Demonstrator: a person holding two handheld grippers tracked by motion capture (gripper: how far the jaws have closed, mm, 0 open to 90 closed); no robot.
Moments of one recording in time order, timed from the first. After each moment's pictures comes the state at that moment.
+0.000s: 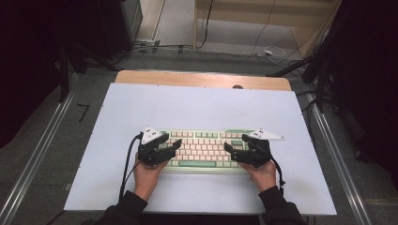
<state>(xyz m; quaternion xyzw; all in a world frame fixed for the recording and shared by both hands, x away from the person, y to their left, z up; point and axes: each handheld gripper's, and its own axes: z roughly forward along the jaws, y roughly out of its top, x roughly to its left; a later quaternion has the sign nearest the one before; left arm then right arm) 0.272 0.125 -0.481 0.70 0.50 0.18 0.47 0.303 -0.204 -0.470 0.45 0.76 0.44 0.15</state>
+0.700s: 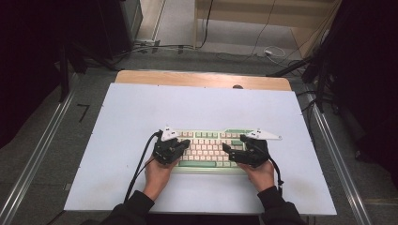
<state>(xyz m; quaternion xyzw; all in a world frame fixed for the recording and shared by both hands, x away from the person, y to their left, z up) 0.289 0.089 -0.489 0.76 0.46 0.14 0.44 0.304 -0.199 -0.471 0.45 0.77 0.44 0.14</state>
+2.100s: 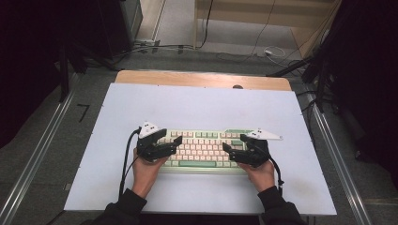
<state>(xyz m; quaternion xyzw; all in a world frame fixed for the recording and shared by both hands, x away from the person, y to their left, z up) 0.279 0.132 -0.468 0.70 0.50 0.17 0.48 0.303 -0.200 -0.469 0.44 0.77 0.44 0.14</state>
